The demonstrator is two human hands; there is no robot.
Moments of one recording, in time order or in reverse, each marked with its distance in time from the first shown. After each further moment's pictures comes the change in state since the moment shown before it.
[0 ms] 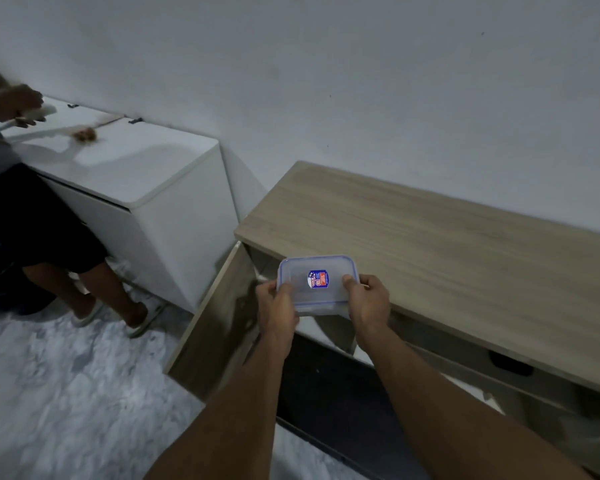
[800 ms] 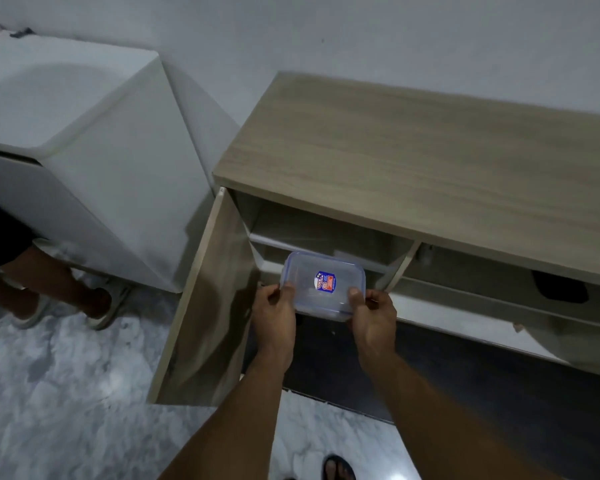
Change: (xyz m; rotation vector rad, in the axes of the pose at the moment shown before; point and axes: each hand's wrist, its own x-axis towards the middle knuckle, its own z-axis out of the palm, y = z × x) left_hand 0.130 -0.131 -0.049 0.064 -0.090 0.021; right_hand 0.012 0.166 0.099 0.177 0.216 0.200
